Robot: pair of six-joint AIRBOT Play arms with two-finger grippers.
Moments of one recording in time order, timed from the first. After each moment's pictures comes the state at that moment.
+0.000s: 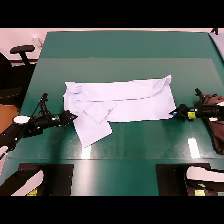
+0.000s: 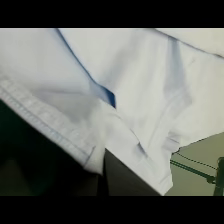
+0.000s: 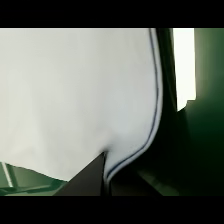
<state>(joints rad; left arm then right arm) 0.08 -0.97 0.39 0.39 -0.77 -0.99 -0.48 -1.41 0.75 -0.81 1.11 1.00</state>
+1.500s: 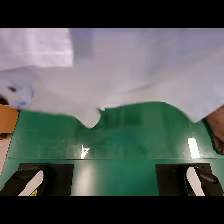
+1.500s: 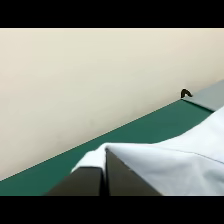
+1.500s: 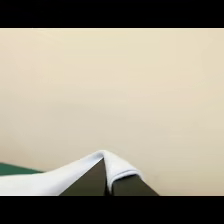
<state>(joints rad) 0.08 -0.80 2.07 0.91 -1.22 -1.24 -0.46 -0.65 1.75 -0.77 1.03 1.21</state>
